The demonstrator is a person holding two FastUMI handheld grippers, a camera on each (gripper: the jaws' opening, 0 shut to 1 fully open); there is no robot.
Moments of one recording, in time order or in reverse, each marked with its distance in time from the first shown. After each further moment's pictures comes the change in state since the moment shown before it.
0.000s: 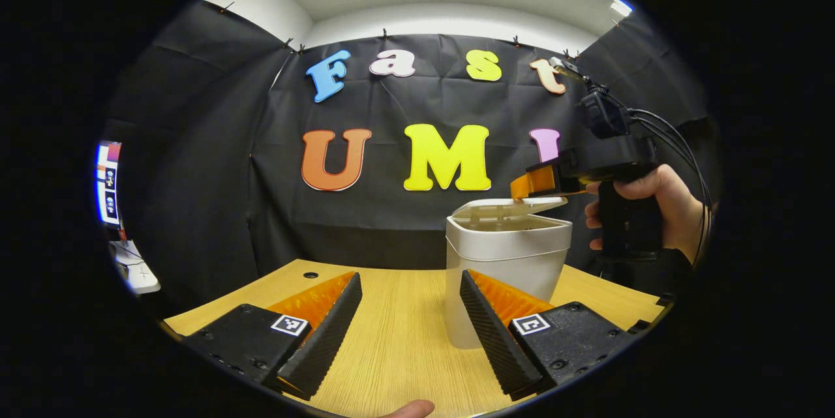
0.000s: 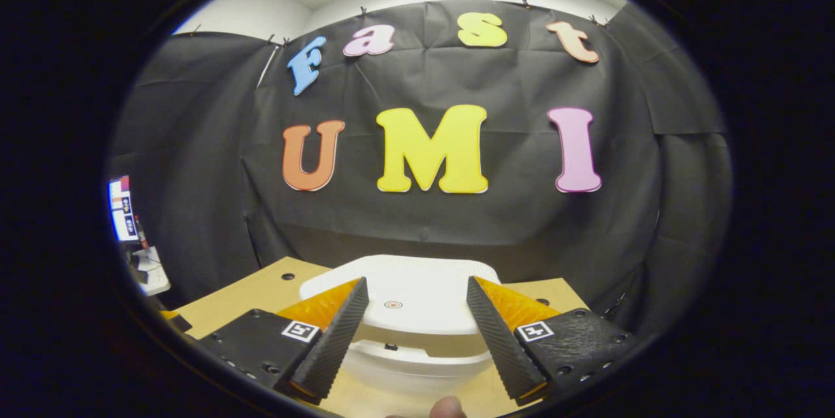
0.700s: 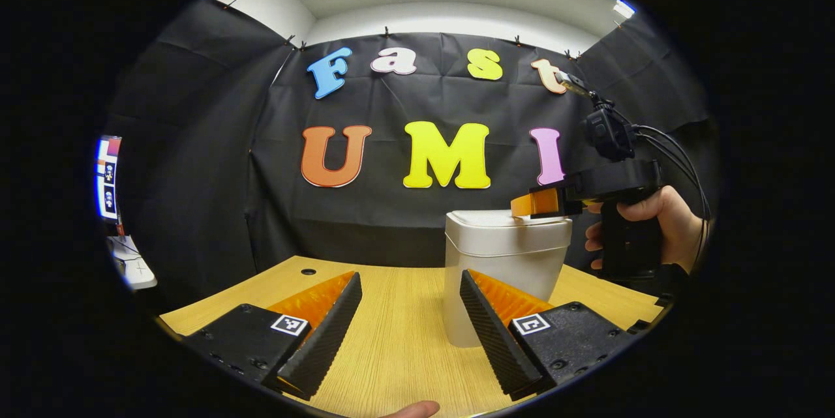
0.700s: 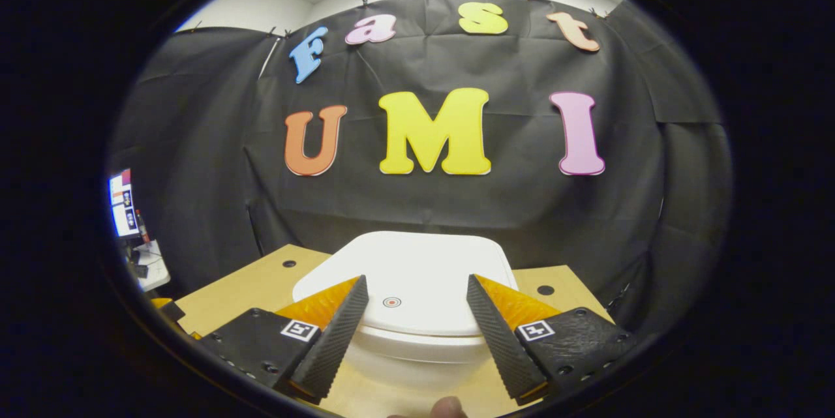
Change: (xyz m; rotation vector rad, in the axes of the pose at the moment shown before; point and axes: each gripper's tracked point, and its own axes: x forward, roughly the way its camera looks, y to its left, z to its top) left arm 0.004 -0.001 -0.008 -0.017 0.008 -0.008; right arm 0.000 0.000 -0.031 -0.005 0.040 0.012
